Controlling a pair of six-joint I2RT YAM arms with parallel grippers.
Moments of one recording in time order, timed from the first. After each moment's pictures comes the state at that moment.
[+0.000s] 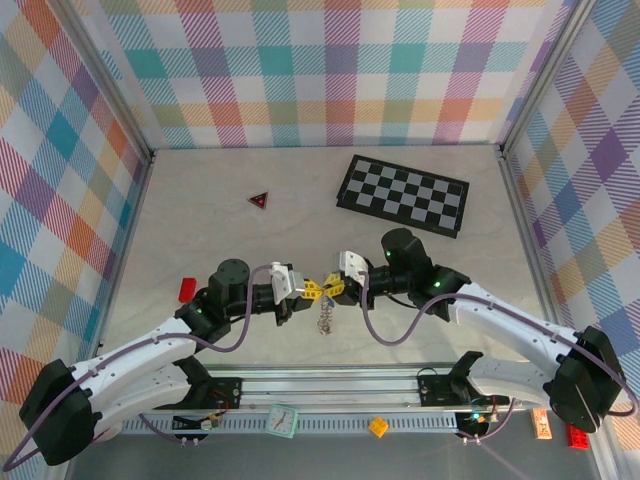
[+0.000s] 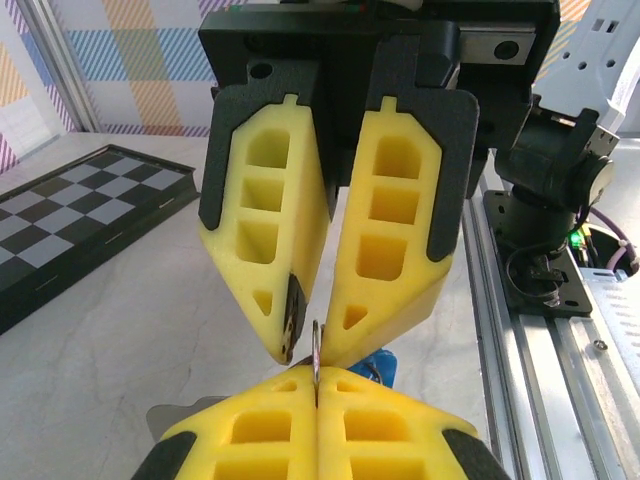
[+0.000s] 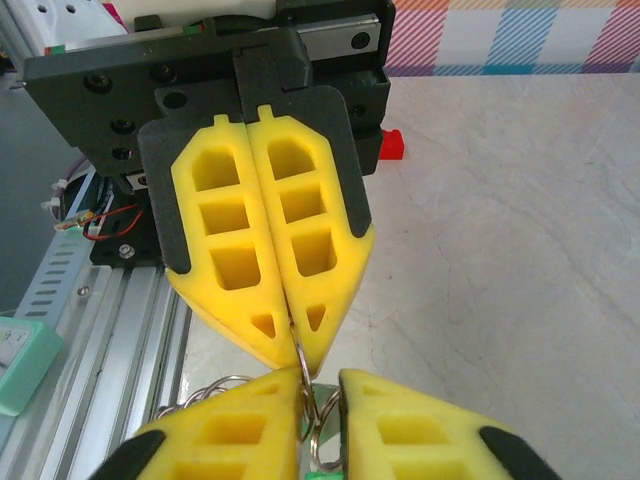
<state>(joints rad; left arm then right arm) -0.77 0.90 0.44 0.23 0.56 0.20 0.79 1.11 0.73 -0.14 -0.67 -0.39</state>
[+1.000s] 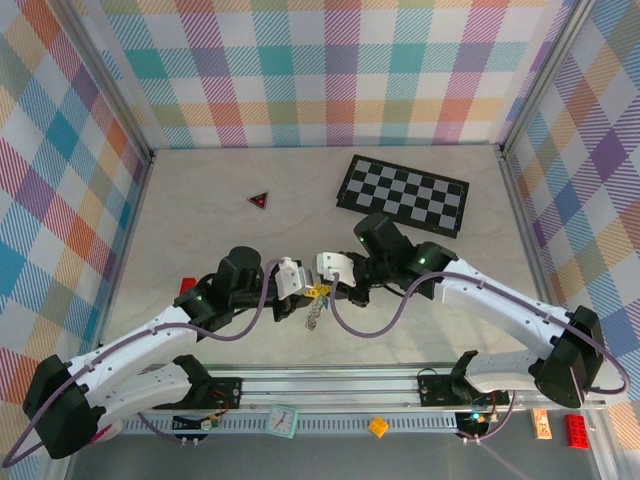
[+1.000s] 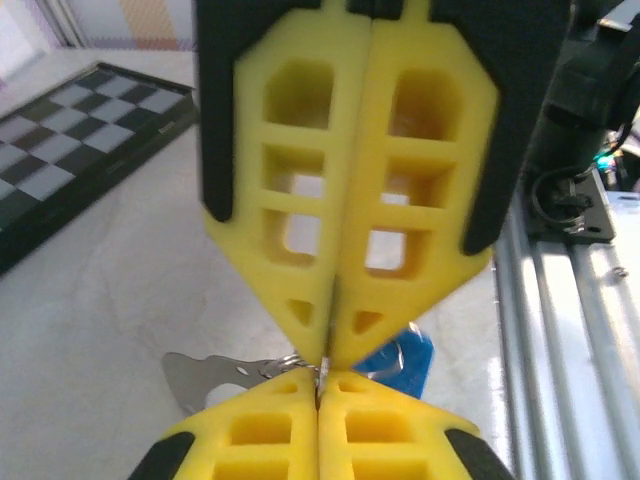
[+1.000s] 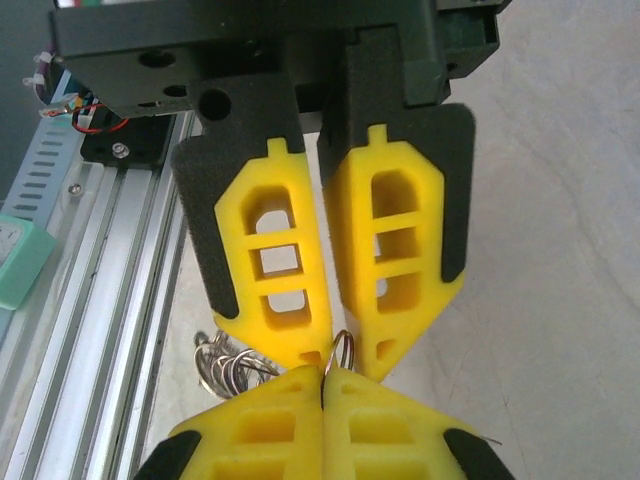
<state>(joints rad) -0.77 0.95 0.61 -0.11 0.51 0.34 0.88 1.26 1.07 -0.60 -0.50 -0.62</state>
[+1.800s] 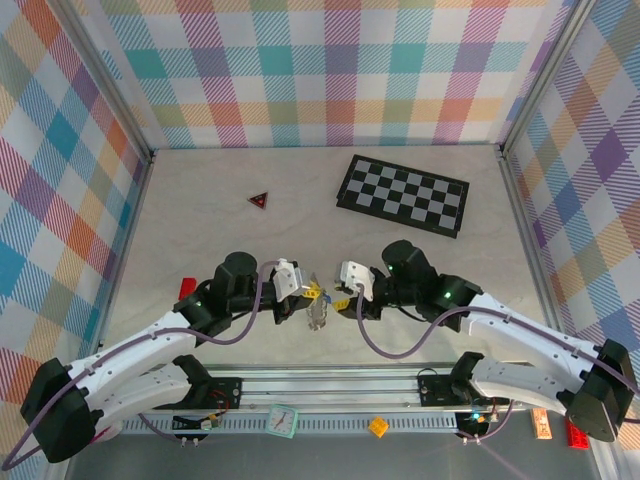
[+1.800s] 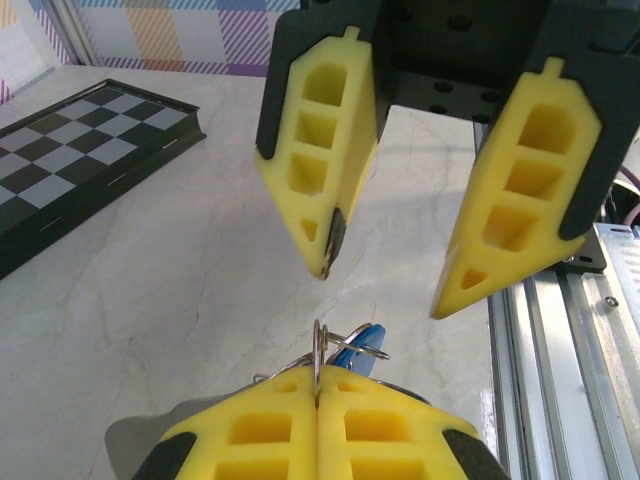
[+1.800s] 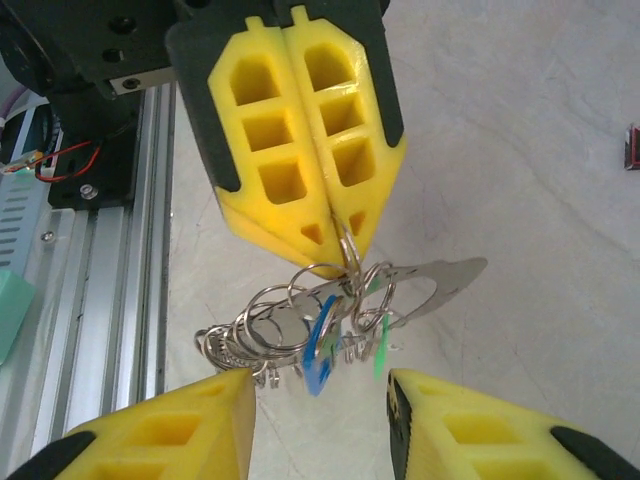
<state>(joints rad) -0.77 0.91 0.54 0.00 0.52 0.26 0.88 1.01 0.75 -0.33 -0.42 -0.37</state>
